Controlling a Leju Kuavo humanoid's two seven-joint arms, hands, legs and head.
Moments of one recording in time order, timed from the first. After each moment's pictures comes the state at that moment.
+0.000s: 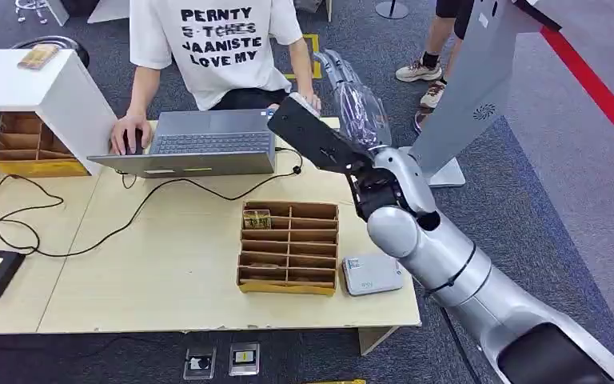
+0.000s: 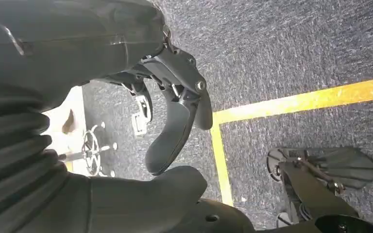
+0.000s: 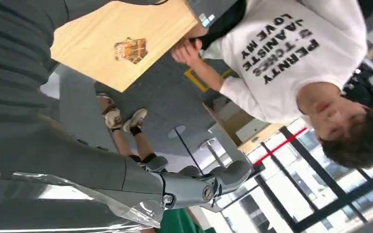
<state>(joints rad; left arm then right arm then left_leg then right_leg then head) -0.12 0.07 -1.16 -0.20 1.00 0.29 0.25 -0.90 -0.09 0.82 -1.36 0.53 -0.36 0.39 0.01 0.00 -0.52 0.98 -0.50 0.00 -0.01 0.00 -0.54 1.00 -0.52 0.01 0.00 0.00</state>
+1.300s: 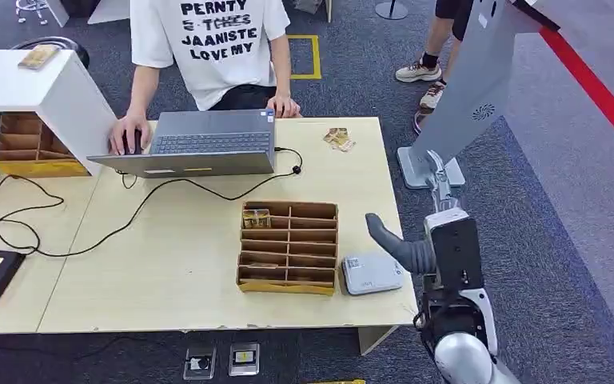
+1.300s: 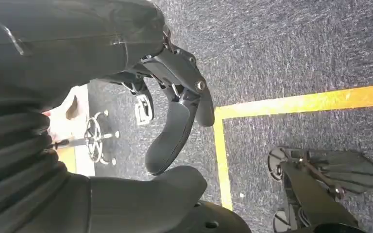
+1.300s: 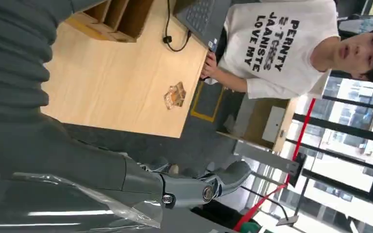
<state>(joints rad) -0.12 0.07 -1.15 -0.20 1.06 0.33 0.25 -0.24 -0.26 0.58 -1.84 0.31 -0.66 0.18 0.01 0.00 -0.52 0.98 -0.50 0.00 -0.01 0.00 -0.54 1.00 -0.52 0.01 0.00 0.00</state>
